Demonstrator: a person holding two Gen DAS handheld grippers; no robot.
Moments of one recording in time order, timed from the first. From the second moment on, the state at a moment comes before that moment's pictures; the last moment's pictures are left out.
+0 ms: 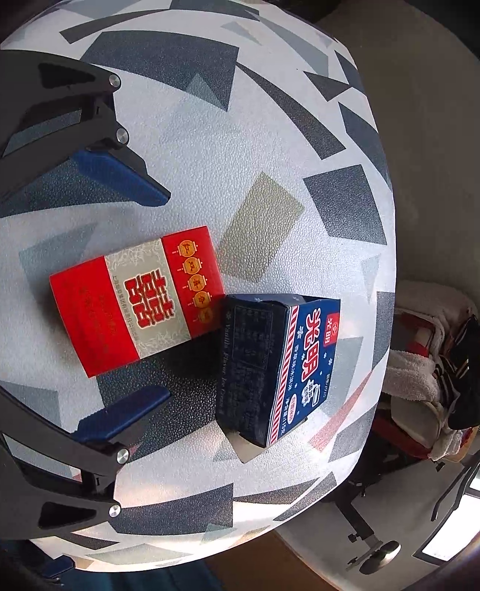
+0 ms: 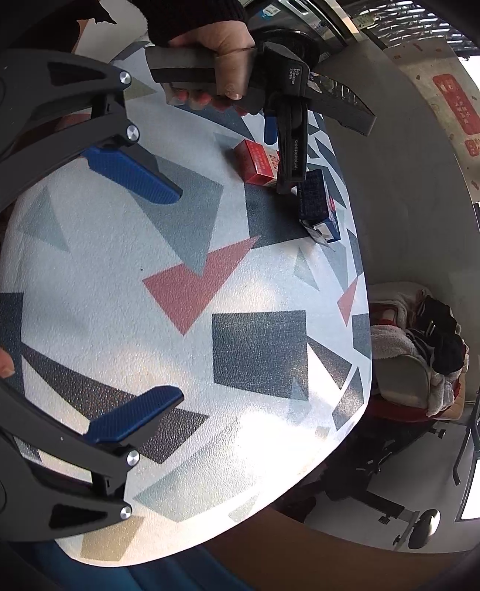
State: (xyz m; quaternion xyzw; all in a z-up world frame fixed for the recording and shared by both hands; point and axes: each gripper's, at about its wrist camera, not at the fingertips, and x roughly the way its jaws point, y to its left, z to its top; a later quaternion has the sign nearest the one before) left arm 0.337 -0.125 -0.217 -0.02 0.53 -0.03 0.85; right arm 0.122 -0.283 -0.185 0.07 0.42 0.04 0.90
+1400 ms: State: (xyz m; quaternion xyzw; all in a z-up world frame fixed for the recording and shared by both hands) left arm 0.167 0.078 -0.167 -0.10 0.44 -0.02 0.89; right arm 0.315 -0.122 -0.179 -0.04 0.45 0.11 0.88
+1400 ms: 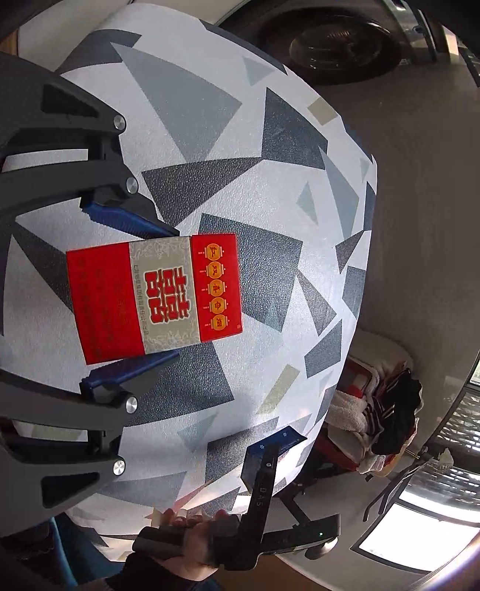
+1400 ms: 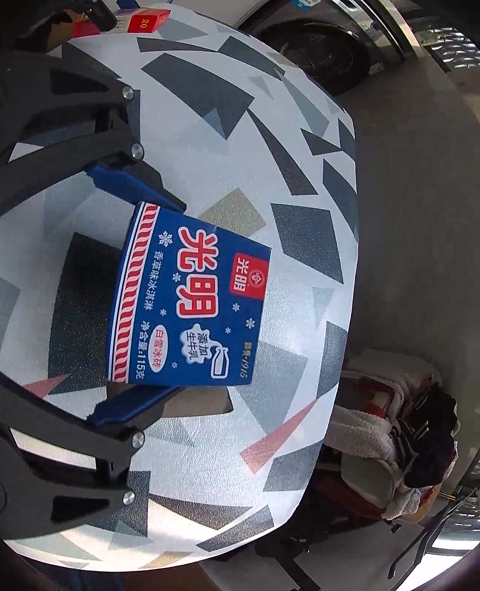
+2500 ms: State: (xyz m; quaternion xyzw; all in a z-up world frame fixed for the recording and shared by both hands) left arm -0.005 -0.018 -0.157 0.00 0.45 -0.14 0.88; right arm 0.018 -0.150 -0.132 -0.01 0.38 0.20 0.90
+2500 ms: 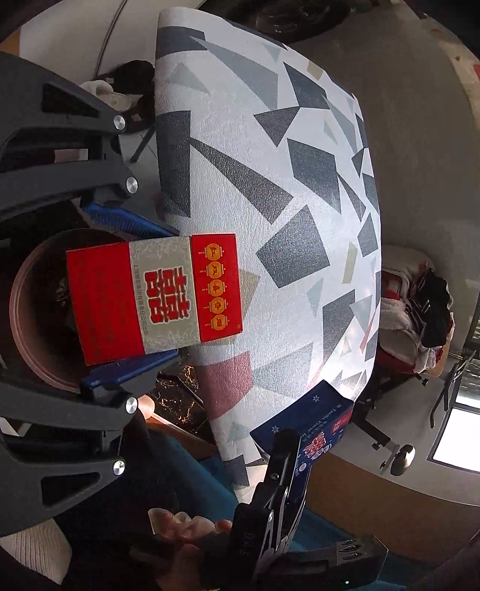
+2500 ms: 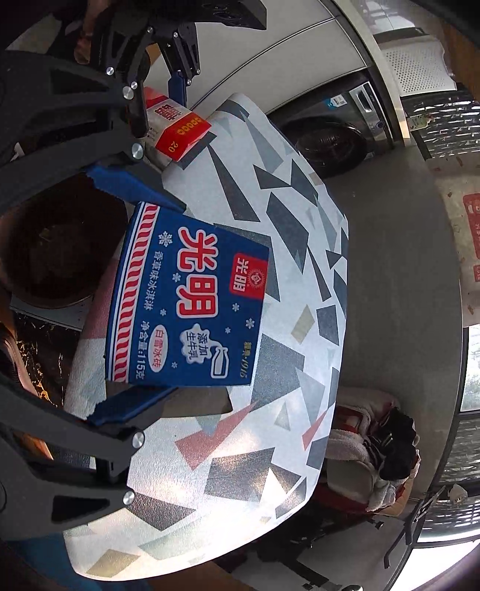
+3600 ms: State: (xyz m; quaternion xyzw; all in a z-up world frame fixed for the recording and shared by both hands) left arm -0.013 0.054 -0.116 0.00 0.41 -0.02 0.91; right arm -0.035 -0.098 -0.166 -0.06 0.43 0.27 0.86
